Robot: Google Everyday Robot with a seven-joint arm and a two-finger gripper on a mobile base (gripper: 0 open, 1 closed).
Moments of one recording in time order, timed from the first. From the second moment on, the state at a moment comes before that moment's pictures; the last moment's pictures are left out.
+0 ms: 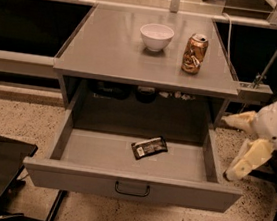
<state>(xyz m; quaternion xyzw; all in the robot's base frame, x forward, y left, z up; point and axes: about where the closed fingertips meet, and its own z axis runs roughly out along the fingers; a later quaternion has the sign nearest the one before) 0.463 -0.229 0.826 -0.56 0.76 0.24 0.23</state>
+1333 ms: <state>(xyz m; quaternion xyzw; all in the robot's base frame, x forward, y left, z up) 0.481 -0.072 0.634 -0.64 0.75 0.07 0.16</state>
